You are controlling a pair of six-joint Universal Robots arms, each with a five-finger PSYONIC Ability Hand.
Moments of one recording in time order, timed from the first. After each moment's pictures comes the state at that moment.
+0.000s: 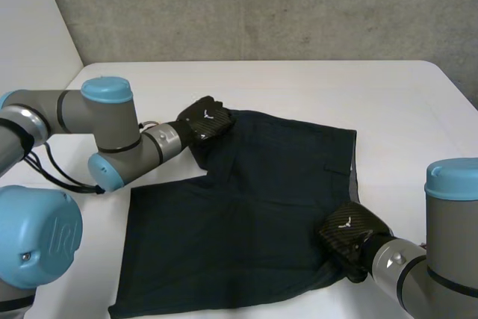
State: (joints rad) left arm 4.33 -2.67 -0.65 3.05 -0.98 3.85; right arm 2.01 -1.30 1.89 0.11 1.44 2.47; left_hand 1.16 1.18 1.17 1.18 0.97; right_hand 0.98 1.18 1.19 1.19 0.99
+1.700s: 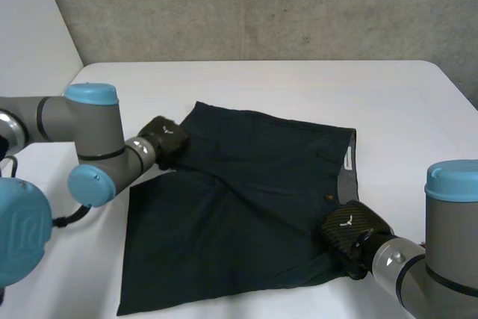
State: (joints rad) left arm 4.37 -2.51 -0.94 2.99 -1.40 3.87; right arm 2.00 -1.29 1.89 0.08 1.44 2.47; left_hand 1.15 1.20 1.19 1.20 0.96; right_hand 0.98 1.18 1.19 1.19 0.99
